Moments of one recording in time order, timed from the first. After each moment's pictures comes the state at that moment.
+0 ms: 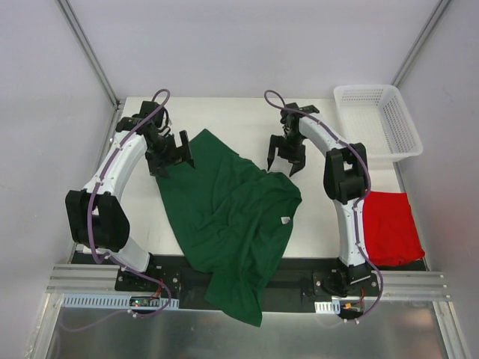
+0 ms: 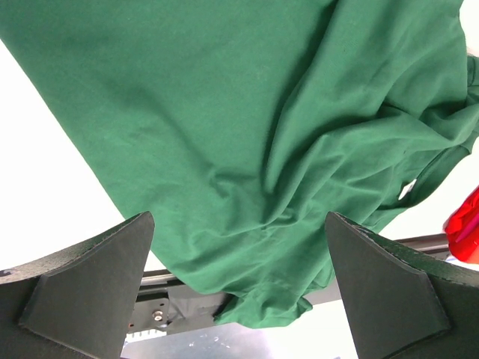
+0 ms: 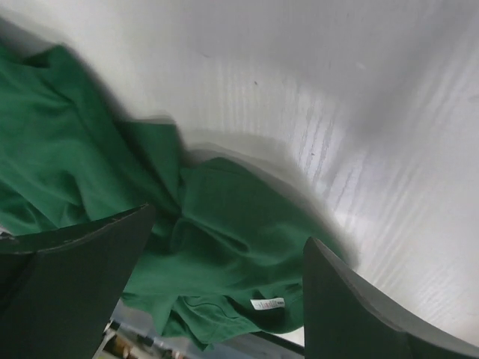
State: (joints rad) left arm -0.13 1.59 1.43 -1.08 0.26 -0.44; right arm 0.35 2.28 2.01 -1.20 -0.18 0.48
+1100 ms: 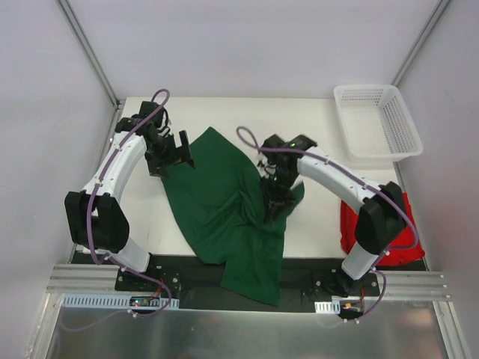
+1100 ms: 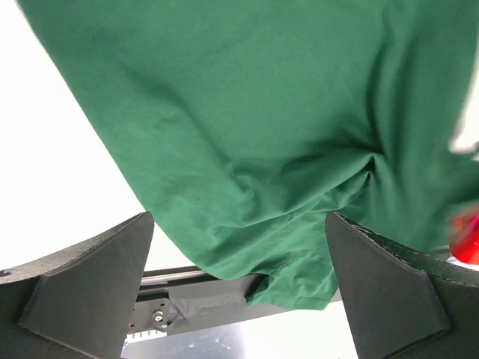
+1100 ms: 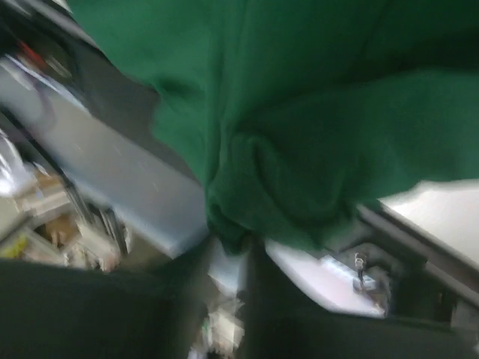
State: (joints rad) left arm -0.13 1.57 1.43 -1.08 0.25 -0.44; right arm 0.66 1.67 1.52 -1.31 -0.36 0.43
